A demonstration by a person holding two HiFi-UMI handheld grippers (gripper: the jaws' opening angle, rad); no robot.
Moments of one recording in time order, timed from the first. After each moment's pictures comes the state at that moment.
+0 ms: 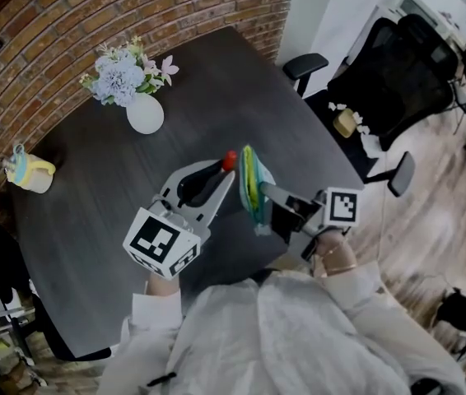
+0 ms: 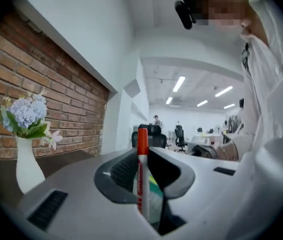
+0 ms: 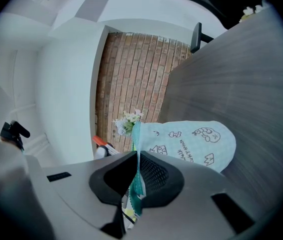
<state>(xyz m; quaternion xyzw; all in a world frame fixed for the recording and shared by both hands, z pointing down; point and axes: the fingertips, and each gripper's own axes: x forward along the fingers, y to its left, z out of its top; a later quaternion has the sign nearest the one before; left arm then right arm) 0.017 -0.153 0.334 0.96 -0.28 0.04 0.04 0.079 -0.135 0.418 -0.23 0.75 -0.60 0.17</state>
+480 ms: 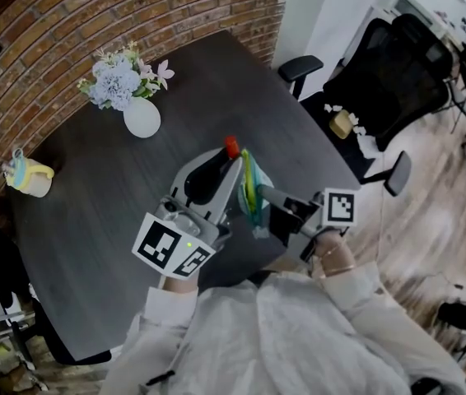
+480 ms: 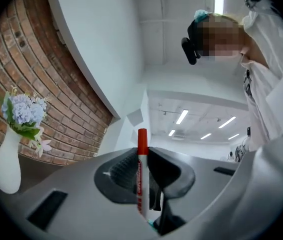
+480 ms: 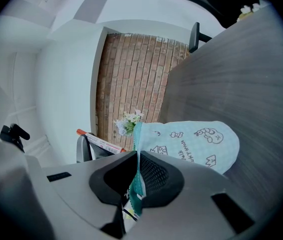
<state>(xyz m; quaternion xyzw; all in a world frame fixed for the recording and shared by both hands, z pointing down) 0.032 -0.154 0.282 0.94 -0.29 -0.15 0.06 0.082 -0.131 0.416 -0.23 0.75 -0.60 0.17</state>
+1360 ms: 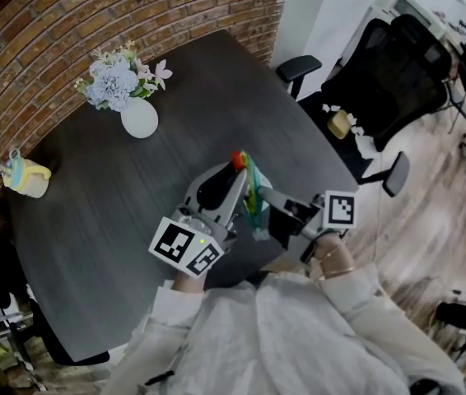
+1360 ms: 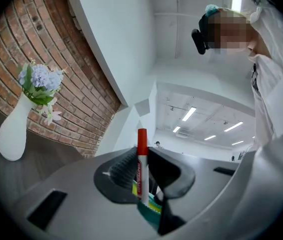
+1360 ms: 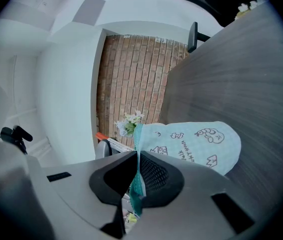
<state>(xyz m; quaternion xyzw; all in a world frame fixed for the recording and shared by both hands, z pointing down) 0.046 -0.156 0.343 0.94 -0.30 -0.13 0.14 0.086 -0.131 0.417 -0.23 0.74 -0.60 0.18</state>
